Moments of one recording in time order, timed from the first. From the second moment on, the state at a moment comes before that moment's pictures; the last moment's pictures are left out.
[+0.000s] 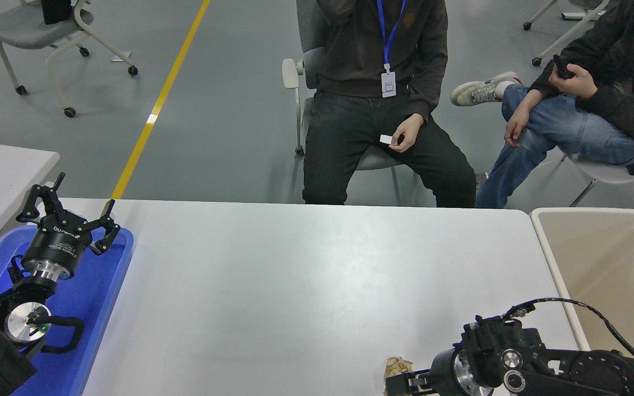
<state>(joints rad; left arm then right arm) -0.56 0.46 -0.57 -0.39 -0.24 -0.70 -0.60 0.66 -0.51 0.09 1.48 -1.22 0.30 -0.36</state>
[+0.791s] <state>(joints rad) -0.56 0.46 -0.57 -0.39 -0.24 -0.70 -0.60 0.69 -0.55 0.08 1.49 -1.27 0.28 -0.23</state>
